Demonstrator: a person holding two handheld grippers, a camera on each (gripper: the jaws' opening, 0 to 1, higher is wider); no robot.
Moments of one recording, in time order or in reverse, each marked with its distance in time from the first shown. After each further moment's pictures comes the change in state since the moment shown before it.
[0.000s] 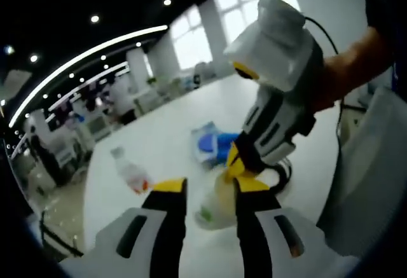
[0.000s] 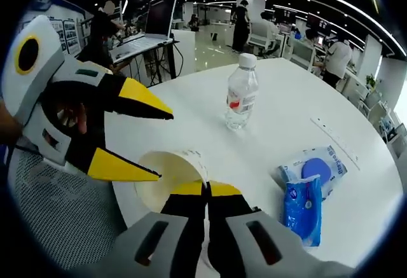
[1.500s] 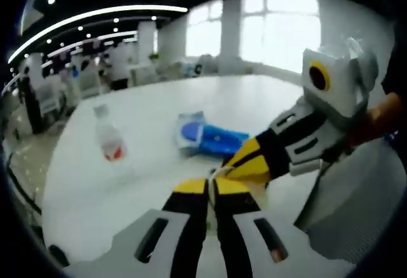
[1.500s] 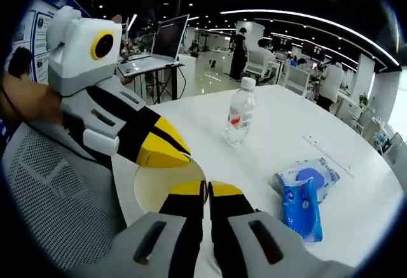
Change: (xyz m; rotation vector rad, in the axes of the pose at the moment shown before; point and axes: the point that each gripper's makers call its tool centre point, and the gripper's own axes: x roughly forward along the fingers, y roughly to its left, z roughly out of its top) left arm 0.003 -0.016 -0.015 -0.380 0.029 -0.095; right arm -0.027 0.009 -0.004 -0.018 -0.205 -0.061
